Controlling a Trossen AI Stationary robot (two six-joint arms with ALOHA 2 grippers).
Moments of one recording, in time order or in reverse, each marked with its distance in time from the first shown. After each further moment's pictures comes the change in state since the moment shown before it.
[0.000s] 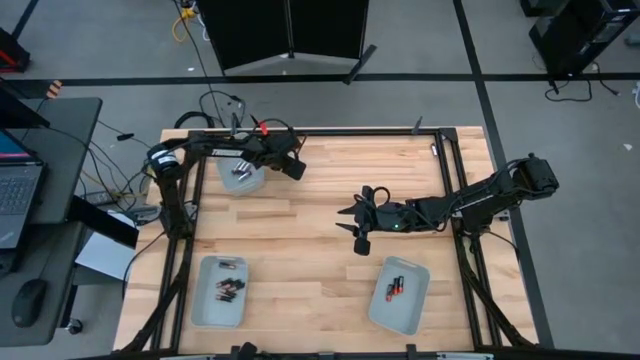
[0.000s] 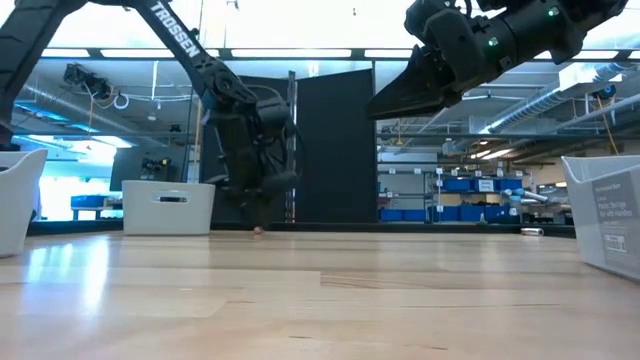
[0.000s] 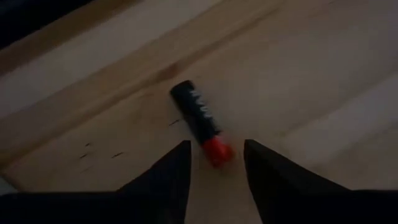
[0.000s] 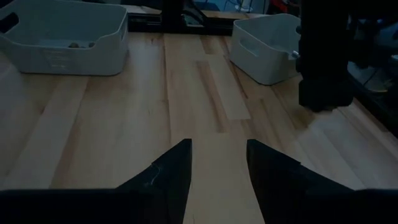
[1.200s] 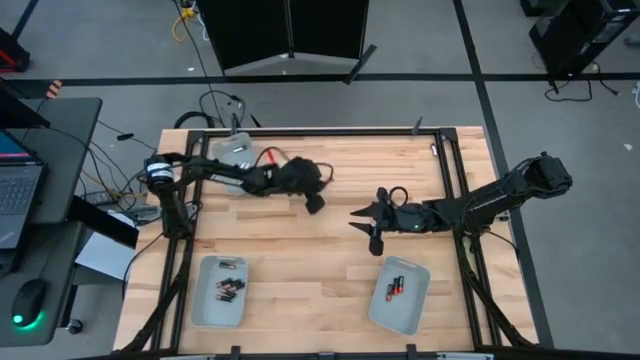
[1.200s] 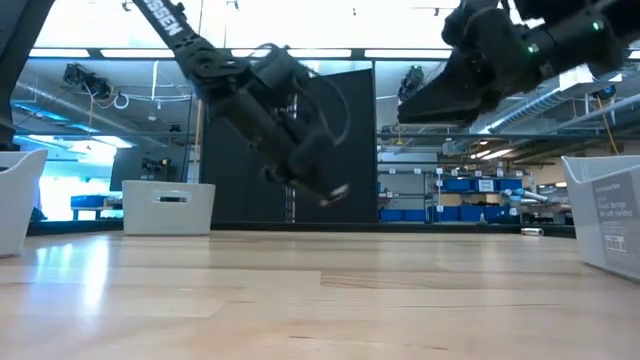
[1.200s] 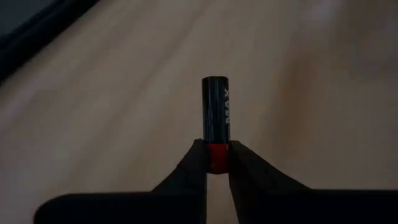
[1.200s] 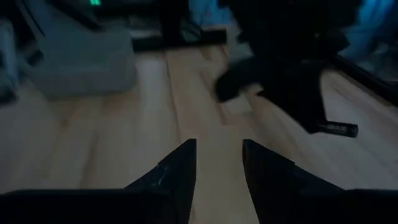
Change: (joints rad) left arm -0.279 -0.049 -0.129 0.534 0.095 0.340; right arm 0.023 -0.148 -0.181 0.087 0.022 0.115
